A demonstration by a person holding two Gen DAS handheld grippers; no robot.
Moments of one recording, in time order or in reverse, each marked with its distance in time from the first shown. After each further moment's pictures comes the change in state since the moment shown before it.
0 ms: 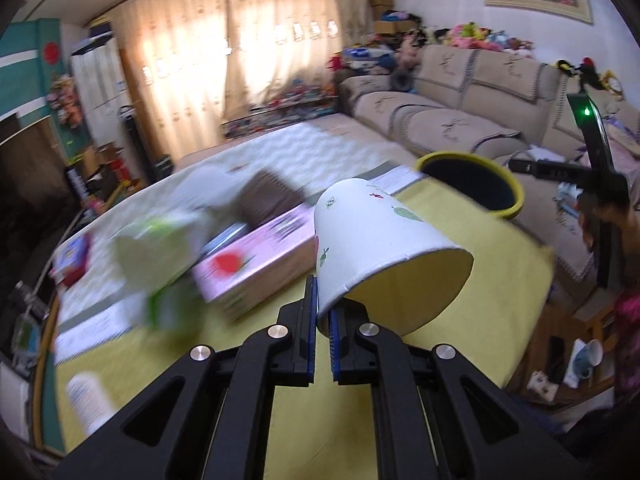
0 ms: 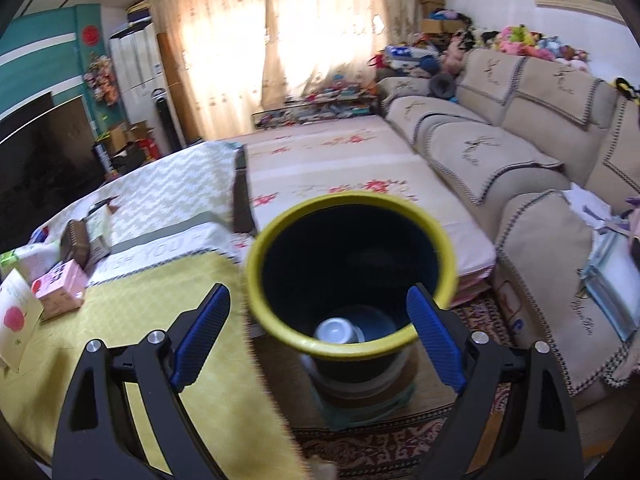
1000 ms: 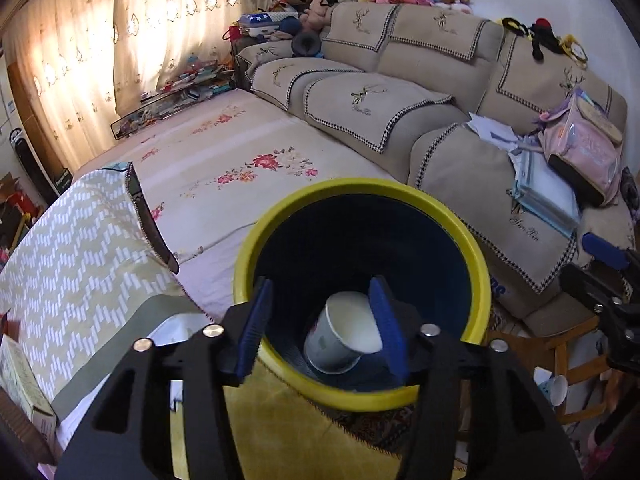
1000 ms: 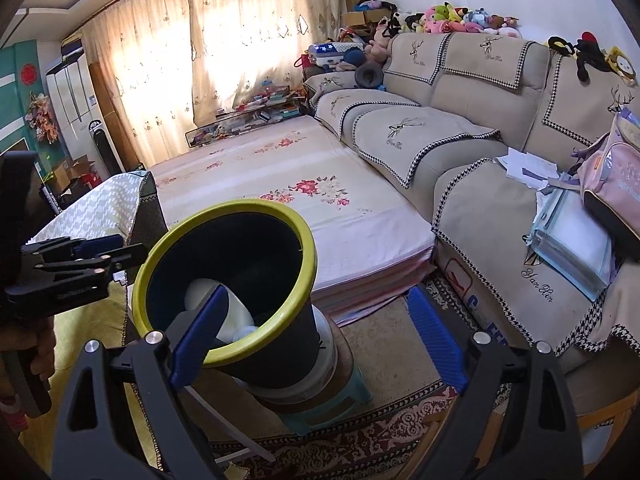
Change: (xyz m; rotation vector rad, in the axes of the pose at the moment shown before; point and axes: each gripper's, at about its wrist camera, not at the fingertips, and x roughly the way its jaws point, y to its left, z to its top) left arm 0.248 -0.196 0.171 0.135 0.138 -0.272; right arm 0.000 -0.101 -0.005 0.154 -0.004 -0.150
